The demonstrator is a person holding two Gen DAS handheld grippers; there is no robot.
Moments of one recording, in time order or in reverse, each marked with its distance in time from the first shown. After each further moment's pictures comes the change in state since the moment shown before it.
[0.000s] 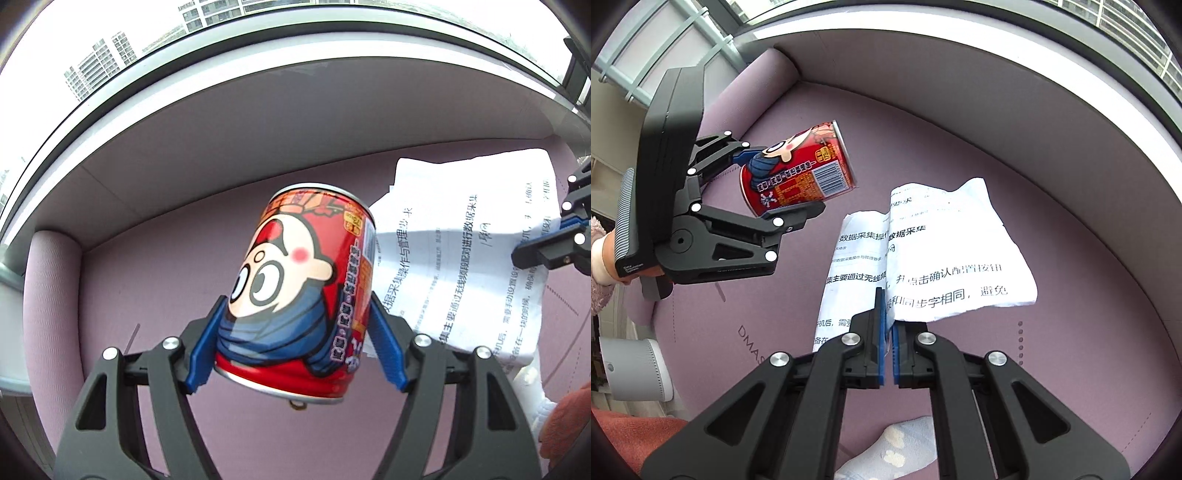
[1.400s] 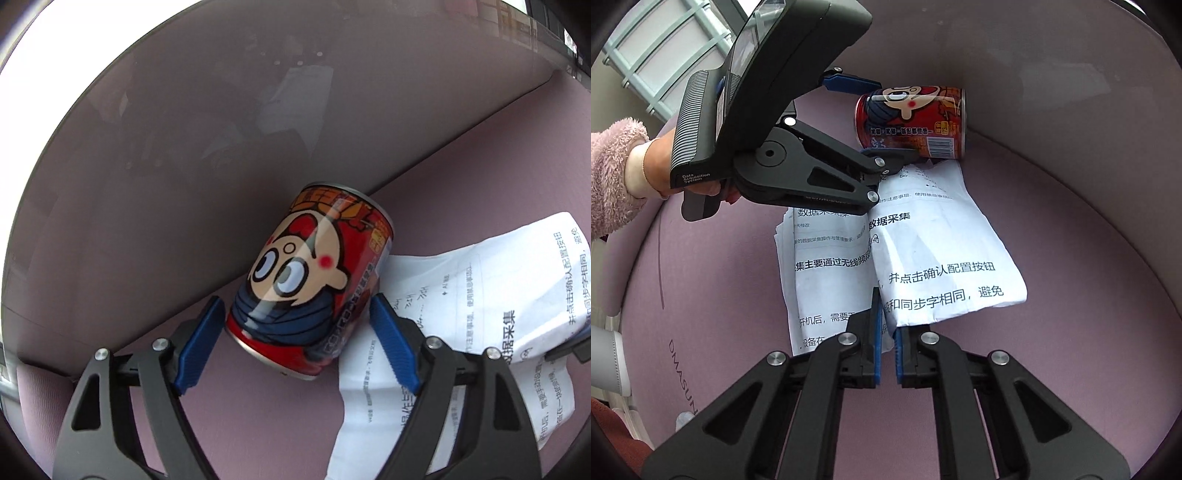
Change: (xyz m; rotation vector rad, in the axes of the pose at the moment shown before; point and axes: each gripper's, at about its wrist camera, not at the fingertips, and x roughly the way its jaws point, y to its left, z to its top) left arm 0.143 -0.018 0.066 0.302 -0.179 0.104; right arm 0.123 -0.069 -0.021 -0.077 -0.115 0.020
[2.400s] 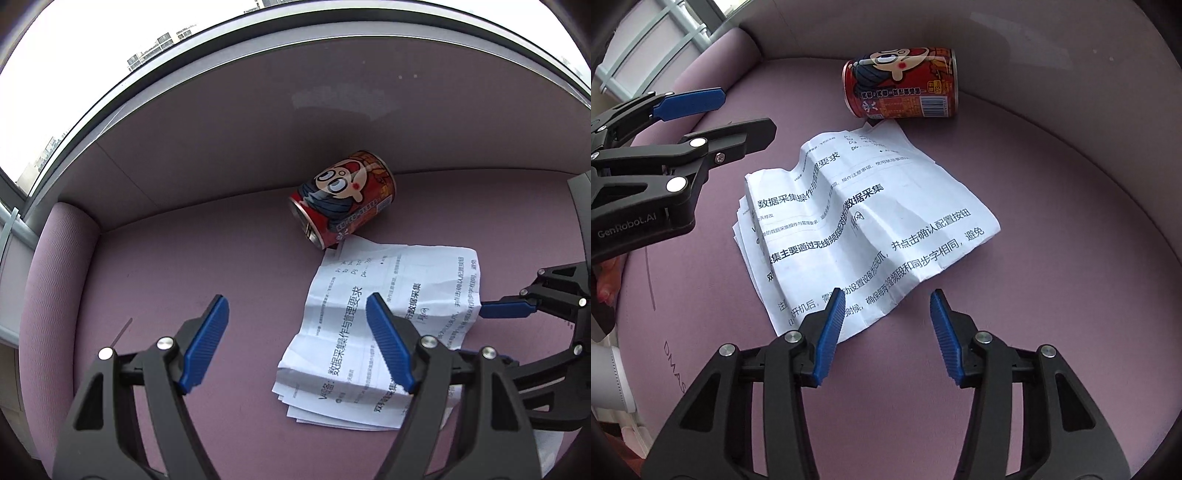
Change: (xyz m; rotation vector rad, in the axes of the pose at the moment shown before) left arm -0.083 -0.006 -0.050 -0.428 0.157 0.126; right arm 0.012 -0.018 -0.018 0.078 0.054 -0.053
